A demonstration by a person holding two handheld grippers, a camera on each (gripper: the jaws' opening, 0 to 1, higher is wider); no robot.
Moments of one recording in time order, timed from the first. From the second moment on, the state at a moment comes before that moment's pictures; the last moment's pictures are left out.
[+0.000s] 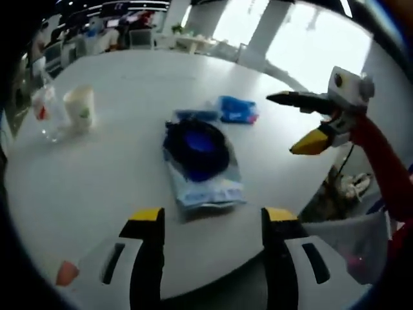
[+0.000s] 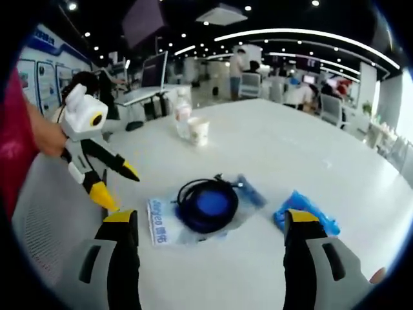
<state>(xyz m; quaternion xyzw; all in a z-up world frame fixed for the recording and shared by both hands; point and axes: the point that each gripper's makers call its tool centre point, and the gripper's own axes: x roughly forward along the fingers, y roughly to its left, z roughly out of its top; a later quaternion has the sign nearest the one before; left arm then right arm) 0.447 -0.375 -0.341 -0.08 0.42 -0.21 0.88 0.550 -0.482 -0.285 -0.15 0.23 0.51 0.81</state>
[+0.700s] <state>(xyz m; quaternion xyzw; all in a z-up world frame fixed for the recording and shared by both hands) 0.443 -0.407 -0.363 -0.11 0.46 -0.21 0.86 0.595 -0.461 -0.315 -0.20 0.25 0.55 0.77</state>
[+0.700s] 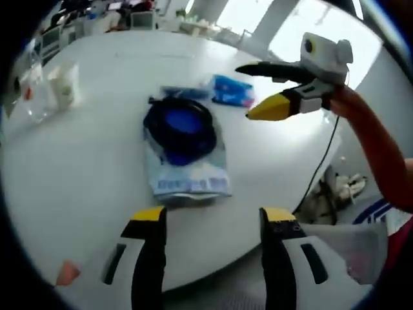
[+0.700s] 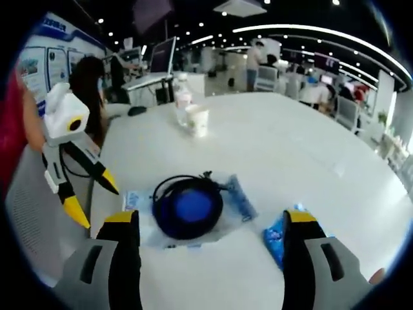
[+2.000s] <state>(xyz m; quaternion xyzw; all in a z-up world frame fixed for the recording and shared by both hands) 0.452 -0.416 -0.373 -0.13 0.47 -0.21 0.85 0.661 -0.429 -0.369 -0.23 0.29 0.59 0.72</state>
